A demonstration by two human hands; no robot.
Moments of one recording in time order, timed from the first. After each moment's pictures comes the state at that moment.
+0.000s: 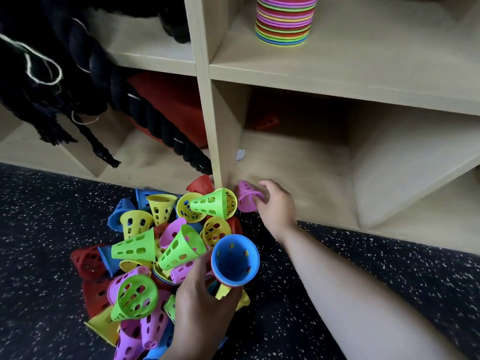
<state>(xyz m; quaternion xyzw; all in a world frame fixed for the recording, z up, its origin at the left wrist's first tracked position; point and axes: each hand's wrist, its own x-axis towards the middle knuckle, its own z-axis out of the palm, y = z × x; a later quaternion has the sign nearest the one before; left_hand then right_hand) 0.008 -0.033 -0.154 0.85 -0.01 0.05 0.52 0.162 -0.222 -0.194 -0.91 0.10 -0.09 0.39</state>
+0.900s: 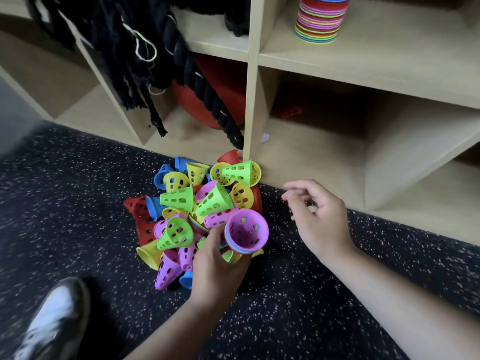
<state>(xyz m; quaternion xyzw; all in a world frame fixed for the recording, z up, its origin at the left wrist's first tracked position) -0.053 -0.012 -0.122 0.85 0.03 0.07 0.52 0.000 -0.196 -0.053 -0.81 0.05 -0.11 0.57</state>
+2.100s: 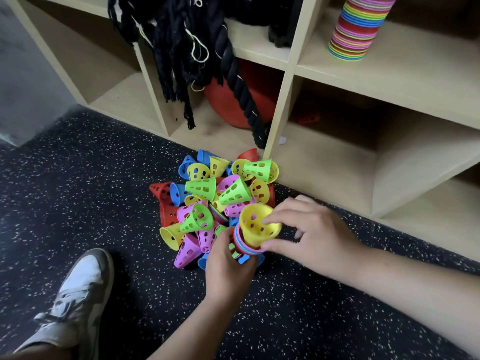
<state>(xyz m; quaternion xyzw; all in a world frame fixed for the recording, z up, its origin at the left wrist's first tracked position) -0.087 0.000 -0.114 0.84 0.12 0.05 0.53 -0.034 -0.168 -0.004 -0.91 -0.28 -0.02 0.32</state>
